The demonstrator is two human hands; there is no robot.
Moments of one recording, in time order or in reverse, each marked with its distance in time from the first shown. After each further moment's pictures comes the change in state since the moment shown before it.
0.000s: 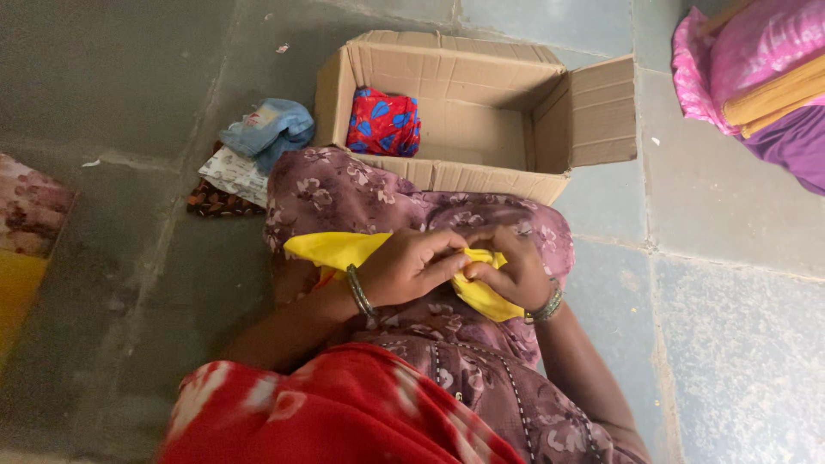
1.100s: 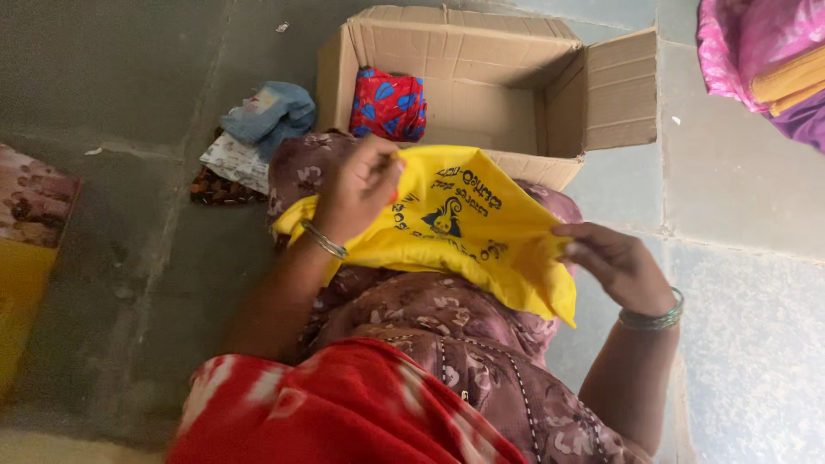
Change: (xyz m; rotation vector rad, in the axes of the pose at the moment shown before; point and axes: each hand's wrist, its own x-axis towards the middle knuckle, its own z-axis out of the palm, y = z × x) left_hand 0.010 -0.076 -0.055 -0.355 0.367 -0.199; right_hand -0.055 0.014 -0.090 0.238 0.007 0.622
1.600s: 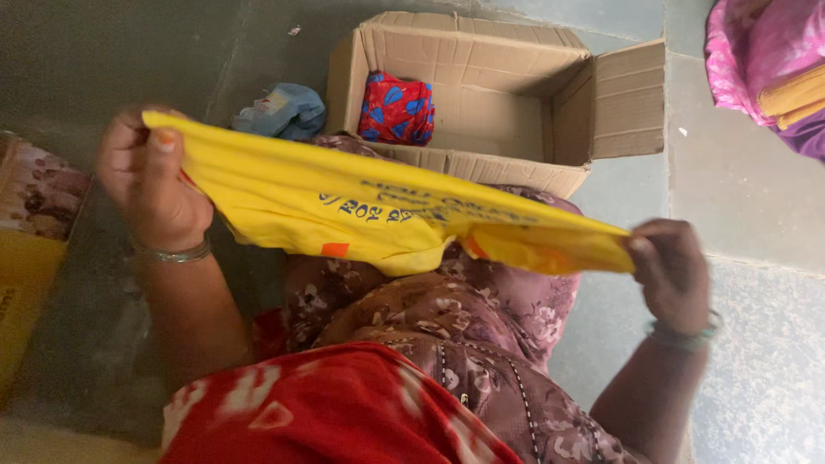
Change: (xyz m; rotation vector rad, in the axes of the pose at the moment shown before) left_hand -0.050 0.083 -0.156 -0.059 0.283 0.544; right_hand -0.023 0.030 -0.029 -0.052 0.401 -0.231
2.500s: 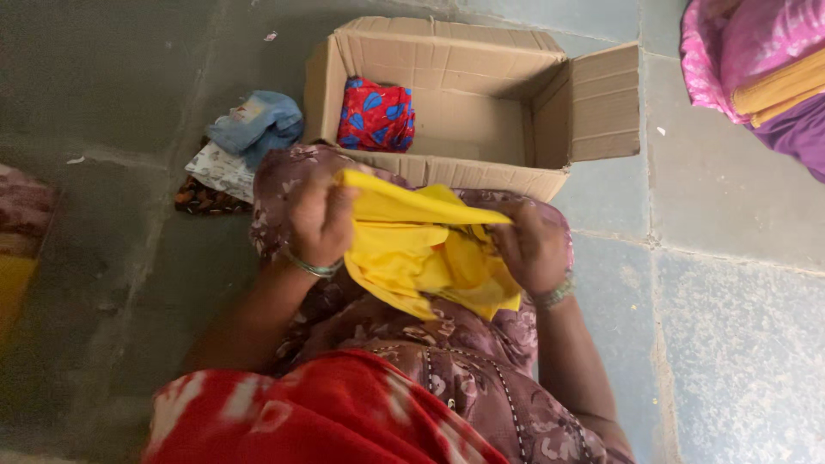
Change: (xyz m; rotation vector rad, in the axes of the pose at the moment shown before) left_hand -0.039 -0.047 0.158 0.460 -0.198 0.045; right_hand 0.042 -0.031 0.123 -0.452 -0.091 -0.482
